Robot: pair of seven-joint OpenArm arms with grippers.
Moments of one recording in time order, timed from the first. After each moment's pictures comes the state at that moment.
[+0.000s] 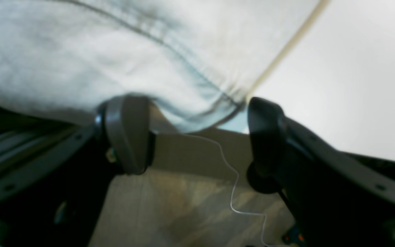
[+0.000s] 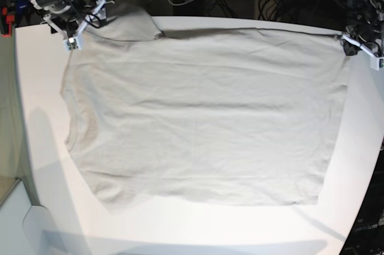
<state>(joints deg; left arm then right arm) 14.2 -15.2 -48.2 77.7 -20.9 -39.4 44.7 -28.2 -4.9 29.7 108.5 2.4 39.1 -53.5</state>
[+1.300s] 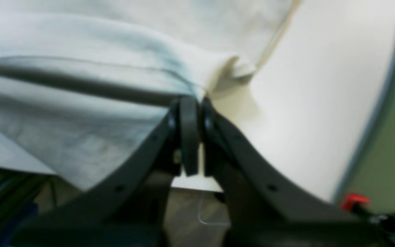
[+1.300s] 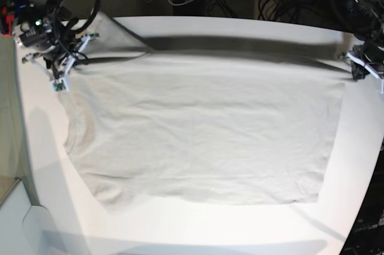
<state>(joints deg) 10.0 -14.0 -47.9 91.6 -19.3 -39.9 48.8 -14.5 -0.1 29.3 114.5 3.1 39.2 -68.8</state>
